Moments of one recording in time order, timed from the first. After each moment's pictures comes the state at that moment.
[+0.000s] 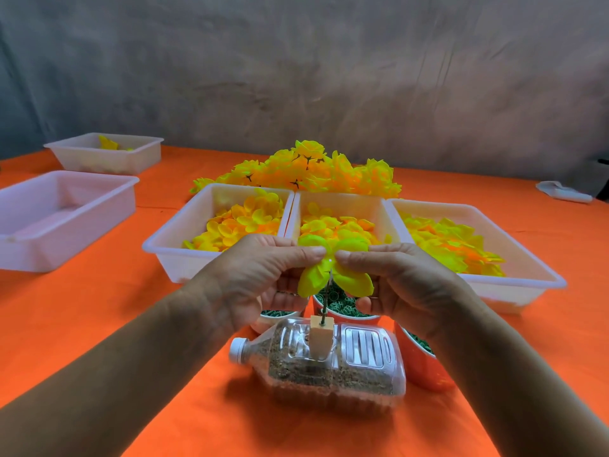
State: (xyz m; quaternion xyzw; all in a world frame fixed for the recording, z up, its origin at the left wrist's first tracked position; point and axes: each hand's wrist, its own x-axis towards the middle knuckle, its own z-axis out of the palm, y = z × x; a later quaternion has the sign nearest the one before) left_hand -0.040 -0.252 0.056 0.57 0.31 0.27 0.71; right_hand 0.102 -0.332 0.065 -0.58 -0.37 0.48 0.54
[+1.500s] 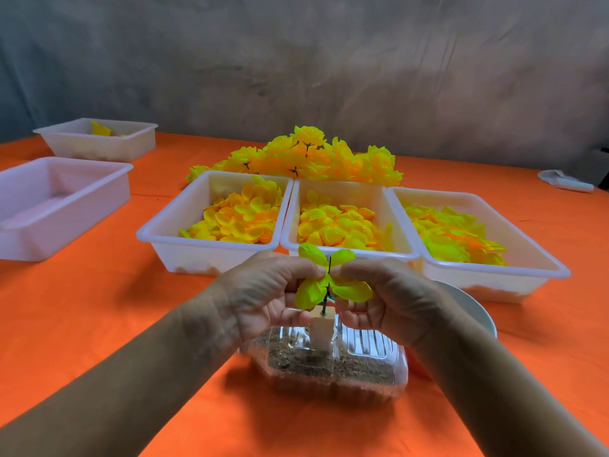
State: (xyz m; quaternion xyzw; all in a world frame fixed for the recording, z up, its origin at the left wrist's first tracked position) left_hand -0.036 -0.229 0.011 0.55 0.26 0.15 0.78; right_hand 0.105 -0.317 0.028 -0.57 -0.31 0.55 0.52
